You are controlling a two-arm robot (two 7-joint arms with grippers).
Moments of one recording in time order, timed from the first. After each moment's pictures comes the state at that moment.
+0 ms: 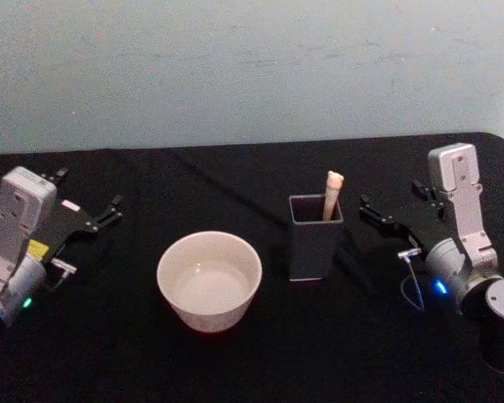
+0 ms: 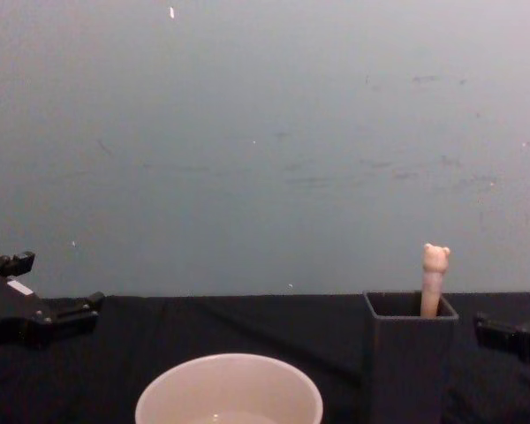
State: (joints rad) left arm -0.20 0.60 0.45 -1.41 -0.25 -0.12 0.03; right arm 0.20 0.38 -0.37 -1.43 0.29 0.14 -0.08
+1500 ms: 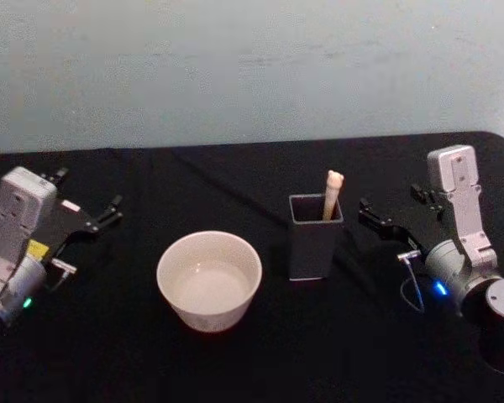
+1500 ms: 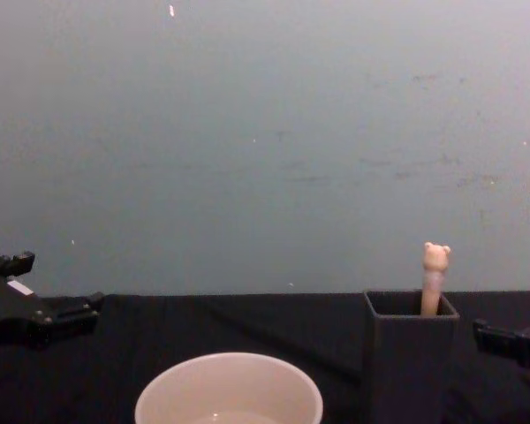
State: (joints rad) left arm -0.20 0.60 0.45 -1.41 -0.25 -0.12 0.03; right arm 0.20 0.38 -0.36 -1.42 0.29 0.16 -0.06
